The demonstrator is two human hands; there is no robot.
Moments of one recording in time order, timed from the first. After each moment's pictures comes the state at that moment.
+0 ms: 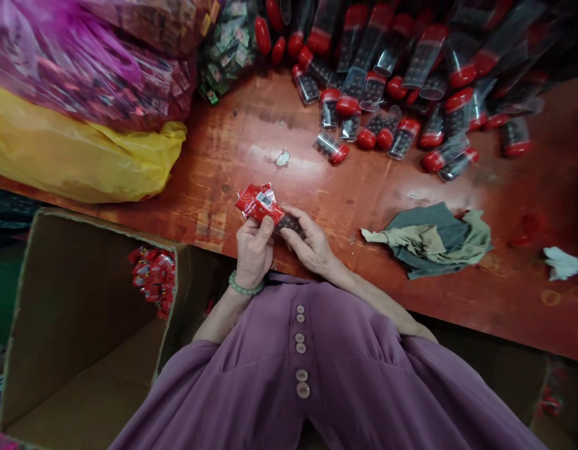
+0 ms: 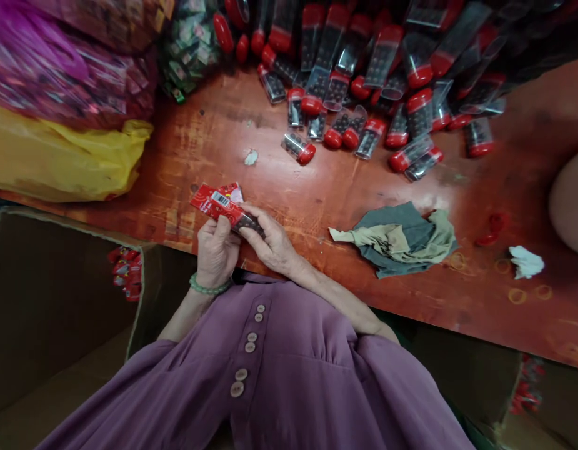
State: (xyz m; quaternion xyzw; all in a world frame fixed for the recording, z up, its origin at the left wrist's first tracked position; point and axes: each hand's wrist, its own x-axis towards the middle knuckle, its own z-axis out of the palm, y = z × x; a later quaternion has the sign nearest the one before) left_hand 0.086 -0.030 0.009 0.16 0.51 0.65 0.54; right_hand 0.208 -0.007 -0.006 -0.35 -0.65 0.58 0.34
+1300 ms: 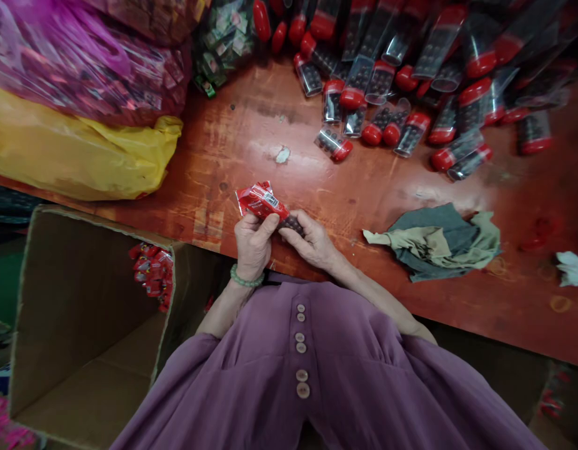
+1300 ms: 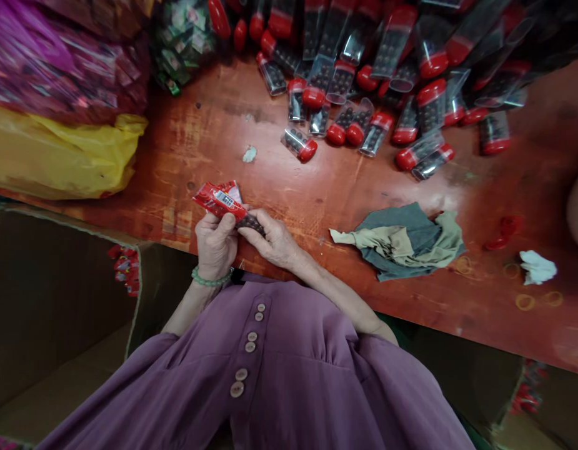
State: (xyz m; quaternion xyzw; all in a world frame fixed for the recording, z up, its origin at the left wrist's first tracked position) left_hand 0.088 -0.020 0.002 0.17 0.55 0.63 0.52; right_hand 0.214 0.004 -0.008 -0.36 -0.61 0.63 0.32
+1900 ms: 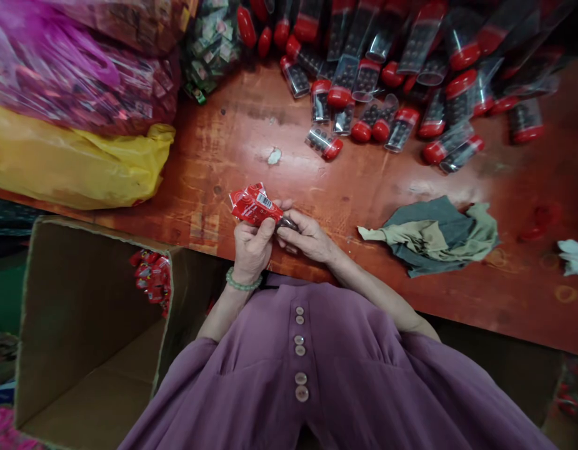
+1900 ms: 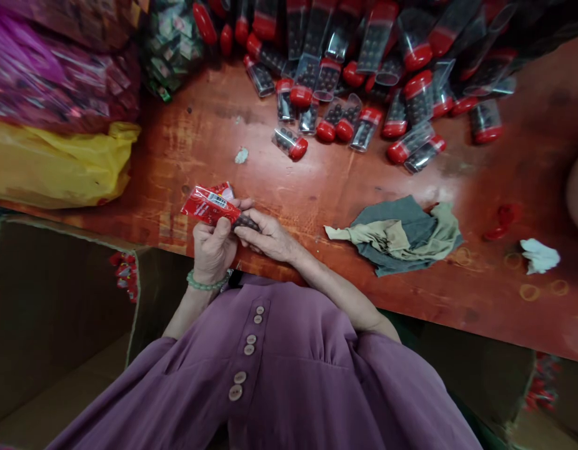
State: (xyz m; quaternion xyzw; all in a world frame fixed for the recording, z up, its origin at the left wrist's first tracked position) left_hand 0.093 -0.021 0.014 0.25 0.51 0.61 0.56; right_hand 0.217 0.010 -0.012 -0.26 -0.49 0.78 0.28
